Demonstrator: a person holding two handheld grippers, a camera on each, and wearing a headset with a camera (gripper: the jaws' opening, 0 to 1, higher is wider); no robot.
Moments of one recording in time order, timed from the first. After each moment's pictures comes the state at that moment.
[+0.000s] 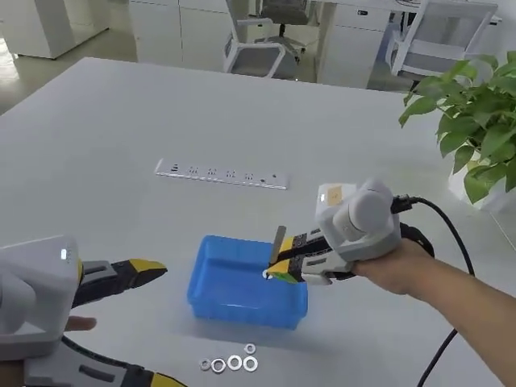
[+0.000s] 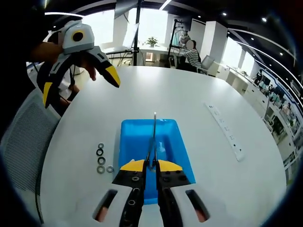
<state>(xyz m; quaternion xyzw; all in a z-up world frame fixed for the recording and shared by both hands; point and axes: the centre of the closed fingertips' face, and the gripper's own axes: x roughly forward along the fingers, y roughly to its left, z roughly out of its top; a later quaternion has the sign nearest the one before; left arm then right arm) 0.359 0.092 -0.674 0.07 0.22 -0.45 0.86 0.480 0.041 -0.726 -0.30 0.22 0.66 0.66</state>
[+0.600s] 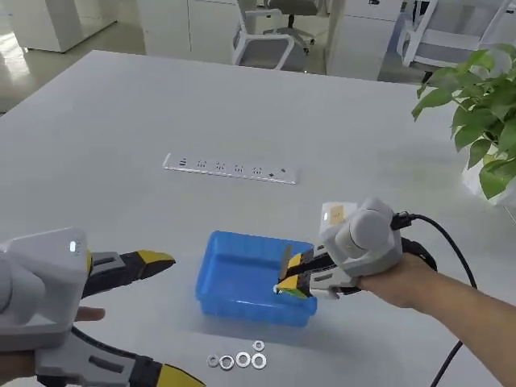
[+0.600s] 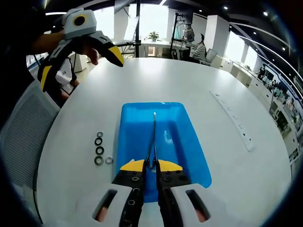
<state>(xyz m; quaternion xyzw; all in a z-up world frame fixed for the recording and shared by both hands) 0.365 0.093 -0.676 0.08 0.22 -0.45 0.86 0.475 0.033 -0.761 -0.30 0.24 0.66 0.64</state>
